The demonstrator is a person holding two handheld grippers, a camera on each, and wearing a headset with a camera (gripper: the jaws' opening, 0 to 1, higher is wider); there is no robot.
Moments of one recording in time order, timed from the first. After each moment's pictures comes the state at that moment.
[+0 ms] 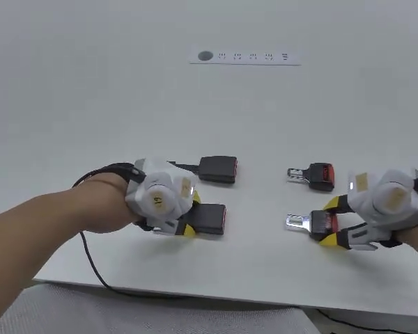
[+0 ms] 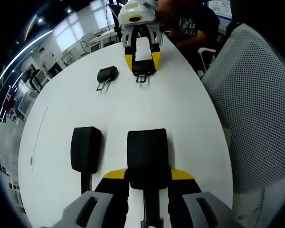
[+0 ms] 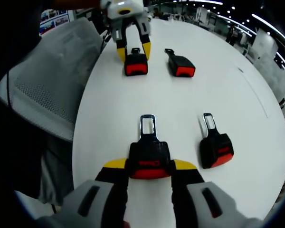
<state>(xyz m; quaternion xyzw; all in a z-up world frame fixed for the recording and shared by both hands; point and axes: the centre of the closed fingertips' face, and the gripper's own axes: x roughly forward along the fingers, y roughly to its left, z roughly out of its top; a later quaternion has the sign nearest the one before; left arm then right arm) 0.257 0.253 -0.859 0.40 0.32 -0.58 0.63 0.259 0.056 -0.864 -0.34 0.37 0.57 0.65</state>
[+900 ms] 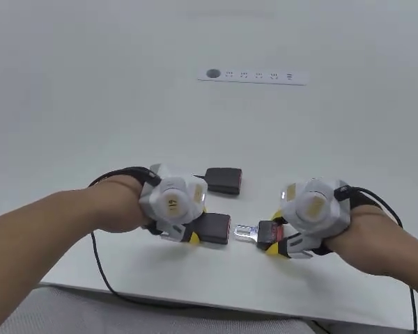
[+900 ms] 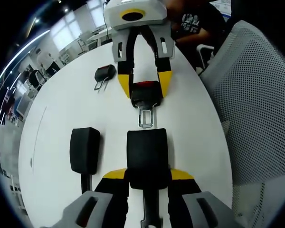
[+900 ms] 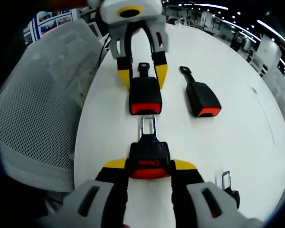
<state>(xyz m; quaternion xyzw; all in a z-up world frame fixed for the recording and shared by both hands) 0.258 0.253 -0.860 0.41 0.33 -0.58 0.62 0.253 0.148 -0.864 -0.35 0.36 0.58 0.64</state>
